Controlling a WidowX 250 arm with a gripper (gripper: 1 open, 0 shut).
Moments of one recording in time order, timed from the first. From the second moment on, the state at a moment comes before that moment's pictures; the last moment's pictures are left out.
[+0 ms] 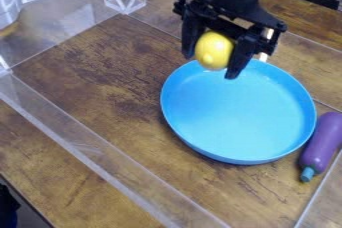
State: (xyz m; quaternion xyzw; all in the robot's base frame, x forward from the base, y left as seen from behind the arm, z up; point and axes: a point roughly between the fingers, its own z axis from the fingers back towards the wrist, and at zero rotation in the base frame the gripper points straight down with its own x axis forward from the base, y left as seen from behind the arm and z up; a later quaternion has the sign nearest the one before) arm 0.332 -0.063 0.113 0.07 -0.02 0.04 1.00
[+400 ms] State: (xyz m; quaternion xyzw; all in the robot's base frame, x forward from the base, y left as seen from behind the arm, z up) arm 0.325 -0.068 0.100 0.07 -0.01 0.05 1.00
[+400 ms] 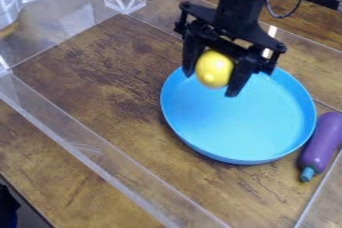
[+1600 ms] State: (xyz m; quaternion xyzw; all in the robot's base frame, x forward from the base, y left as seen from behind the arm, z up) arm 0.340 -0.040 0.055 0.08 0.03 0.20 0.98
